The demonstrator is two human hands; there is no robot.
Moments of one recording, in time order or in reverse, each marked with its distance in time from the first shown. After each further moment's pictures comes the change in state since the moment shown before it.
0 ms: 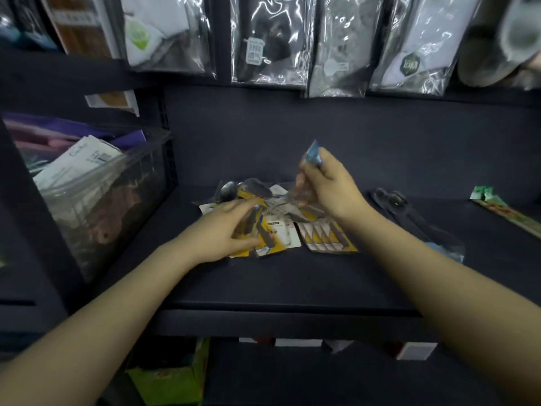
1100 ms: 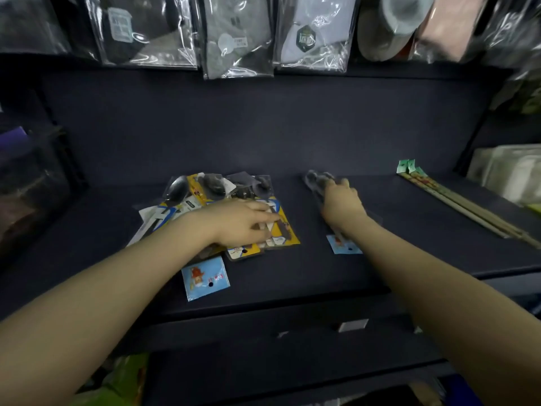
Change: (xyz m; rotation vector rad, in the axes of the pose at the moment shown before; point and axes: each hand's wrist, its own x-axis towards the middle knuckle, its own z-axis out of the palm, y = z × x) left_hand 0.105 0.100 0.058 0.390 -0.438 0.201; right_hand -0.017 0.107 -0.129 -1.047 0.072 0.487
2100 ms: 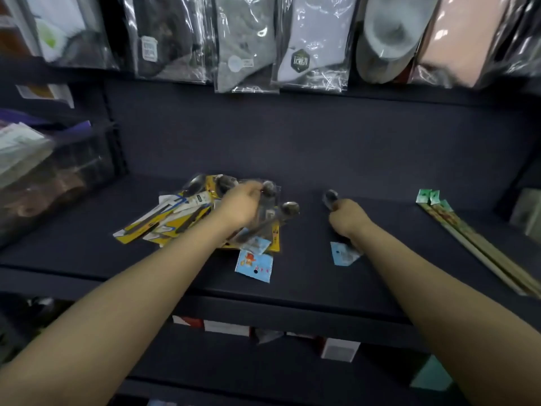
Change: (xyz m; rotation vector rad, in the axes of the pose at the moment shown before) left_hand 0.026 0.062 -0.015 -0.904 0.682 -0.634; right_hand 0.022 0.048 -0.016 0.345 -0.230 -0.065
